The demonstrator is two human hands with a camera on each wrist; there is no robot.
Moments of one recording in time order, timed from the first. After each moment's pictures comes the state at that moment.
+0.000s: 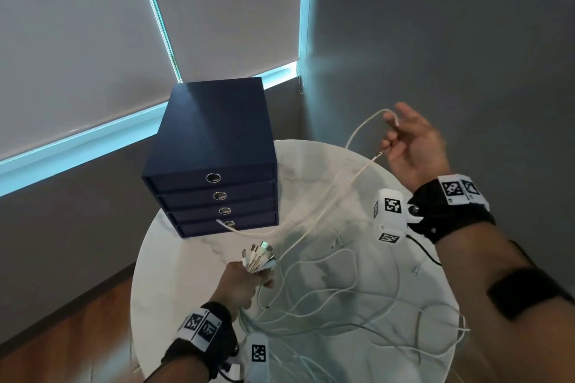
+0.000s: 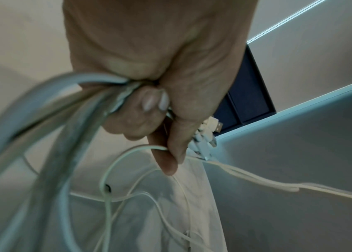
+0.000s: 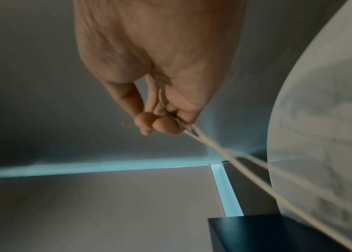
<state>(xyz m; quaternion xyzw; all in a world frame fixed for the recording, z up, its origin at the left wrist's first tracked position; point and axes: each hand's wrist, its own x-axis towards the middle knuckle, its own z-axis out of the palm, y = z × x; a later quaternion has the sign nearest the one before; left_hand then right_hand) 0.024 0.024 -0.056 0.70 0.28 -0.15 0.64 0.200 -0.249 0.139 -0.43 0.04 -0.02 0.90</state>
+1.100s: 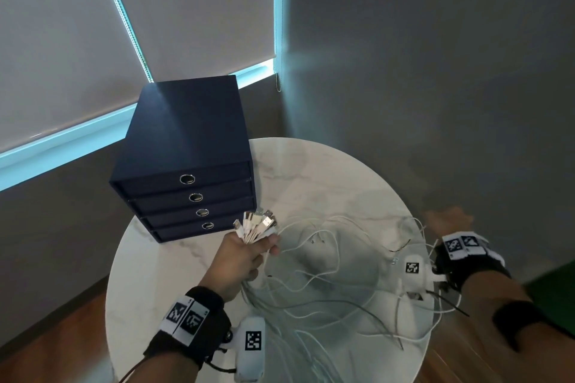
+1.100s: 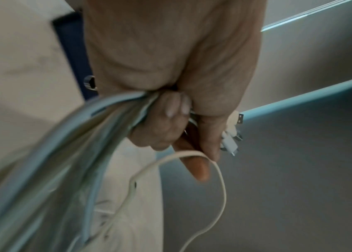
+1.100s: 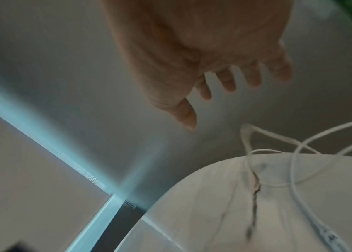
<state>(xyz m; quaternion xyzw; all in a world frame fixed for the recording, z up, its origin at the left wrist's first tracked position) 0.042 -0.013 0.015 0.62 0.15 -0.12 0.76 0.164 -0.403 0.002 -0.89 0.36 0.02 0.29</state>
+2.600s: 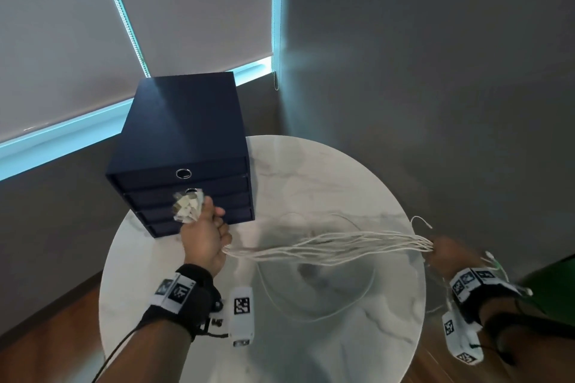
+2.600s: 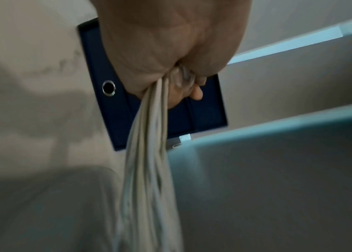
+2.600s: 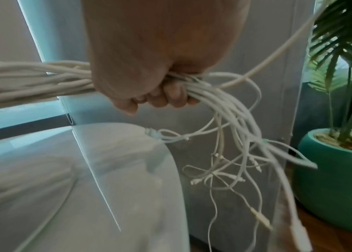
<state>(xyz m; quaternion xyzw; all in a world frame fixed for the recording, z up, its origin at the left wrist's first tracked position) 0.072 0.014 0.007 0.45 0.30 0.11 0.83 0.106 -0.437 -0.019 -0.98 0.11 0.14 0.07</state>
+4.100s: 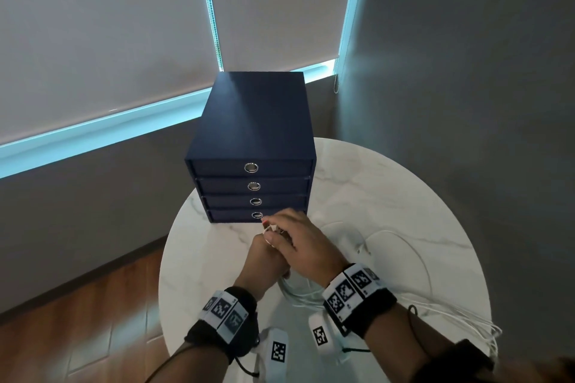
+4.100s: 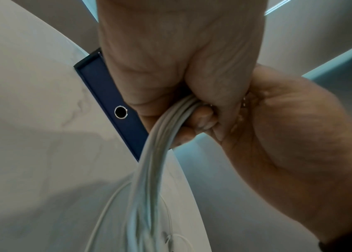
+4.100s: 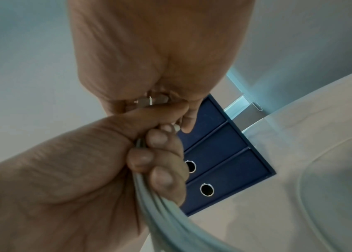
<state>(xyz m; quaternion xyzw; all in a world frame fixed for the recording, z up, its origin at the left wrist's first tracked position) 0.027 0.022 -0.005 0.76 0.16 0.00 0.63 0.079 -0.084 0.019 -0.84 -0.36 0.08 0.39</state>
